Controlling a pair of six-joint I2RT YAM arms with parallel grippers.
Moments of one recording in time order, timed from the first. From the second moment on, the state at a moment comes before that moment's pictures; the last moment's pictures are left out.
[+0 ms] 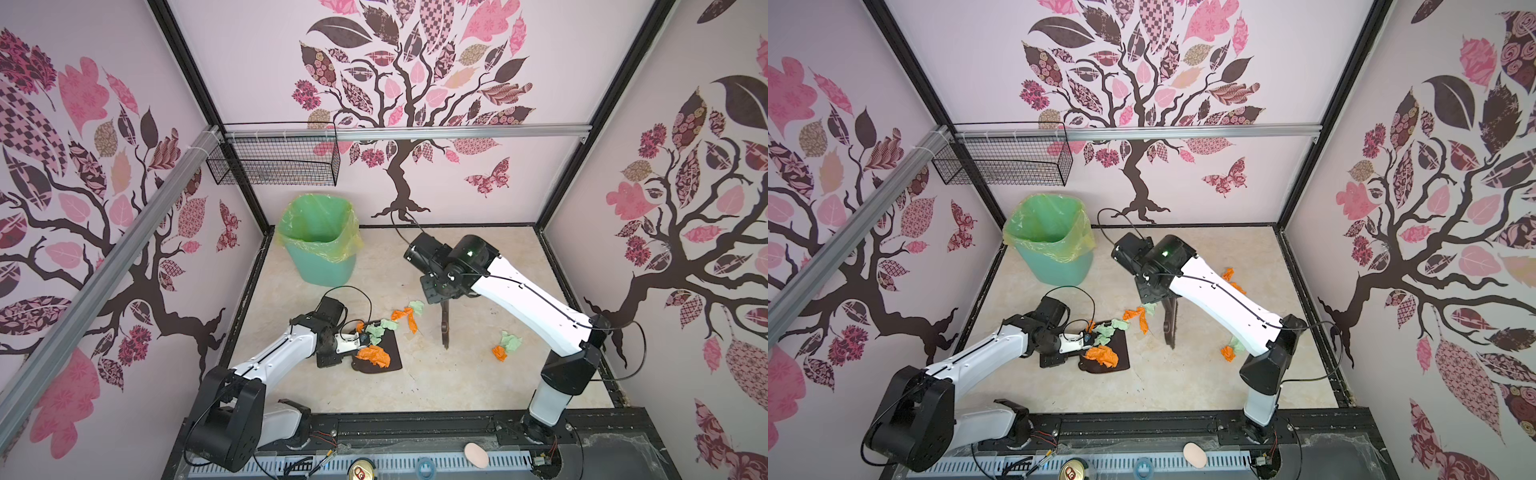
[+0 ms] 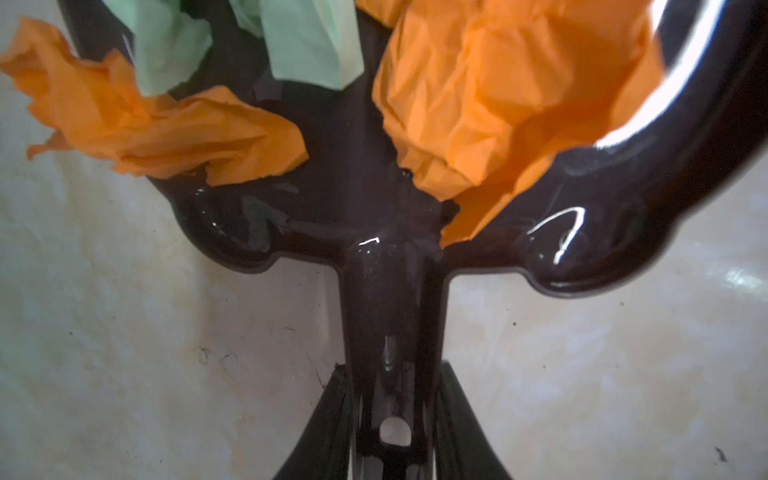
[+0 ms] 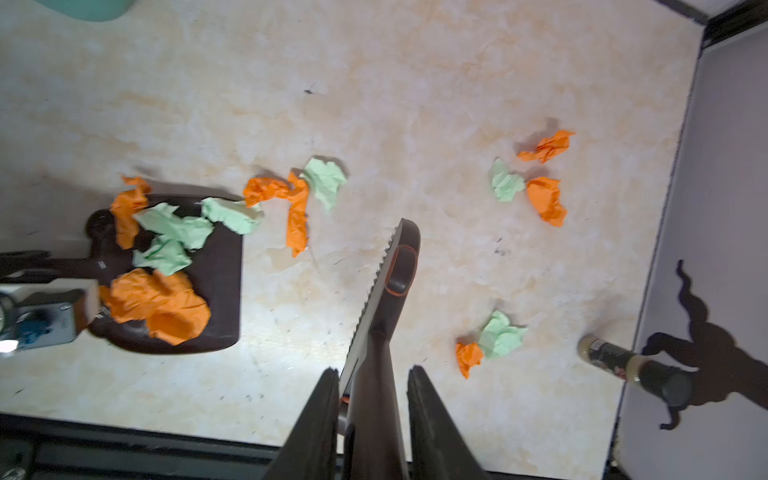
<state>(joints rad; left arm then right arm) -0.35 1.28 0.64 -0.74 0.00 1.06 0.86 1.77 2.02 -1.52 0.41 0.49</state>
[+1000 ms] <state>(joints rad) -0.32 1.39 0.73 -0.71 0.00 1.06 0.90 2.12 2.23 -1.35 0.25 -0.07</state>
